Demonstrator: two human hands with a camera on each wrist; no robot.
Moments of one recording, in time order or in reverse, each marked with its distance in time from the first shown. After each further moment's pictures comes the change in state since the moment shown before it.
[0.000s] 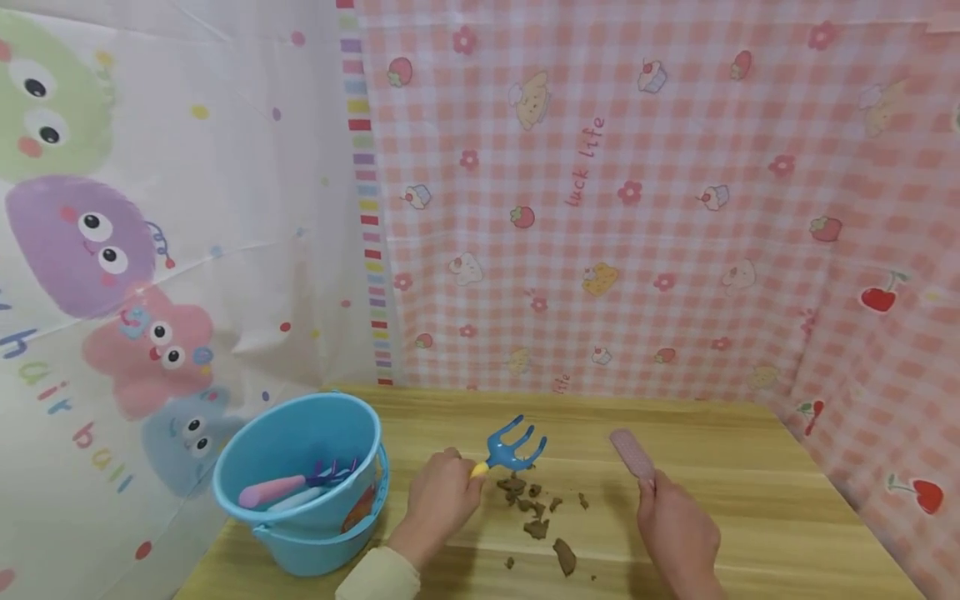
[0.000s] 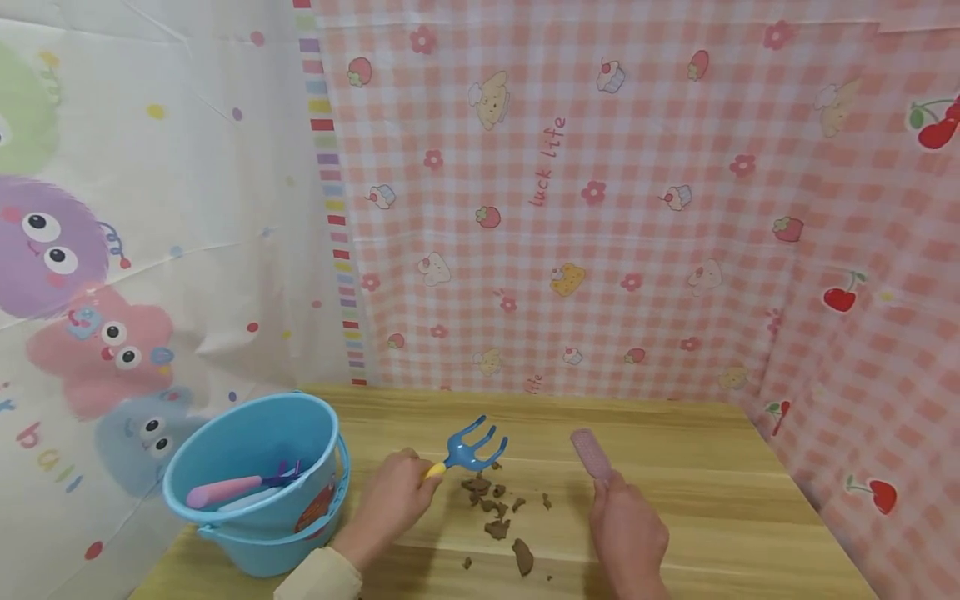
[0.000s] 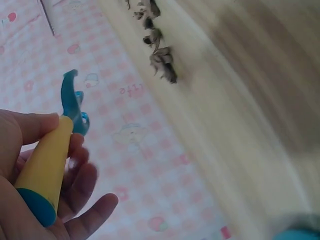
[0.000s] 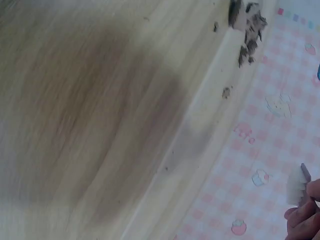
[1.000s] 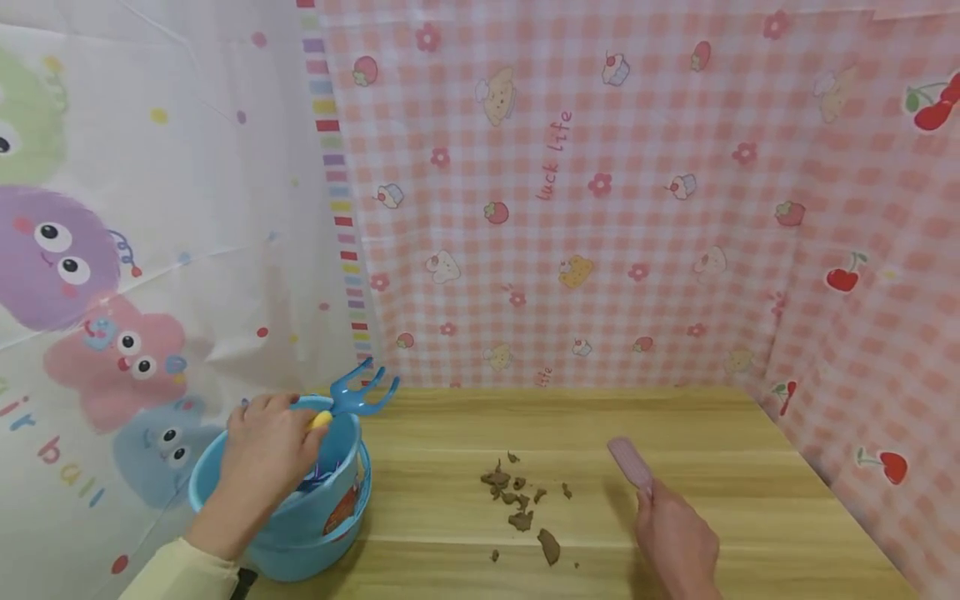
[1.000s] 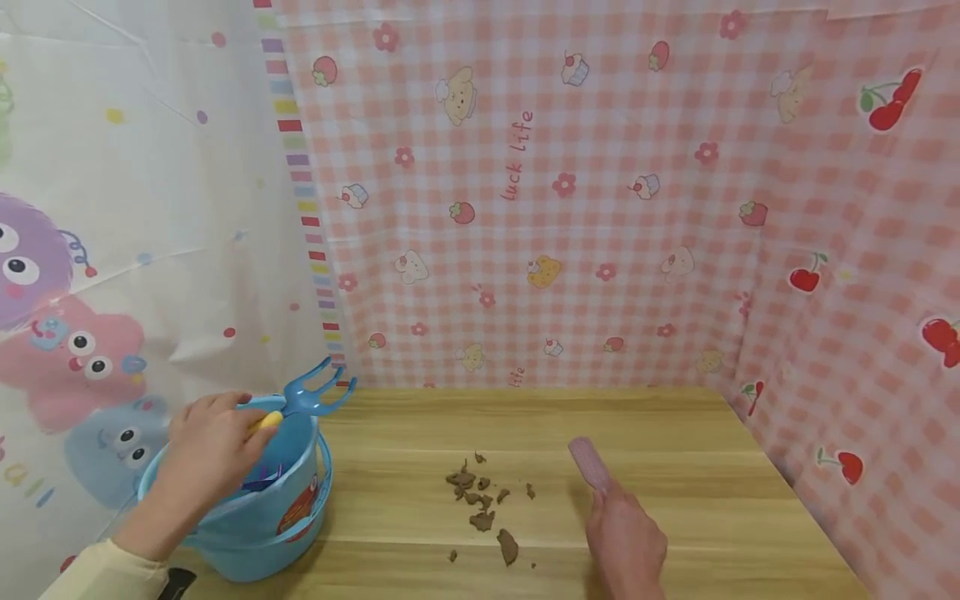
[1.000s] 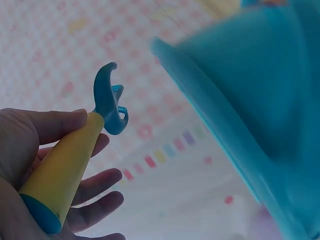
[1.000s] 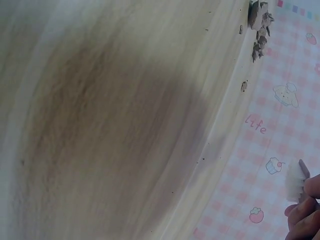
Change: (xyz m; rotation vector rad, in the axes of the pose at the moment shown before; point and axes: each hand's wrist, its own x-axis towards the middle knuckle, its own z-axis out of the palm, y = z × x) left_hand -0.016 -0.070 -0.165 0.266 0.107 -0.067; right_hand -0.020 0.029 -0.004 0.025 -0.005 0.050
